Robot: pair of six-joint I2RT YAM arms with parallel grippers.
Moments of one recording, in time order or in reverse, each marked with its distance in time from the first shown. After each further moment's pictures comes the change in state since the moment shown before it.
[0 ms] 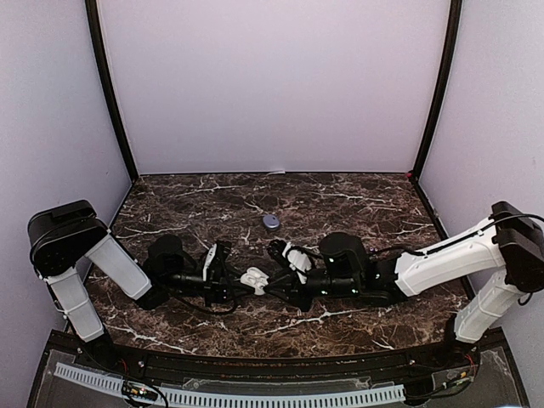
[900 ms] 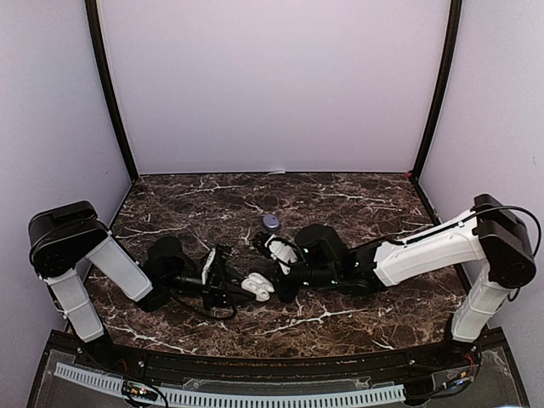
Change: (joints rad) left arm -0.028 0.000 0.000 0.063 0.077 0.002; right arm -0.011 0.121 0.175 -0.158 0.081 0.067
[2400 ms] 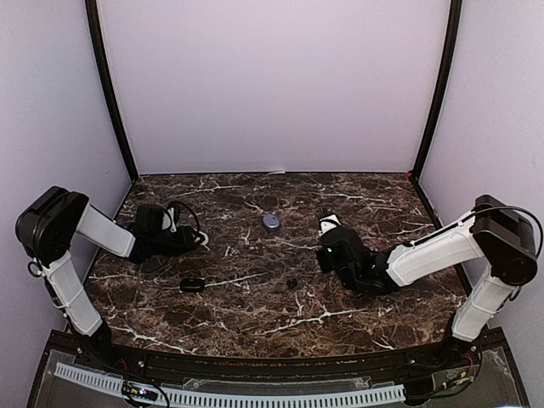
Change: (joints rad) left arm 0.487 -0.002 0.232 -0.758 -0.592 -0.495; right arm -0.144 -0.031 -0.191 0.120 0.861 -0.002
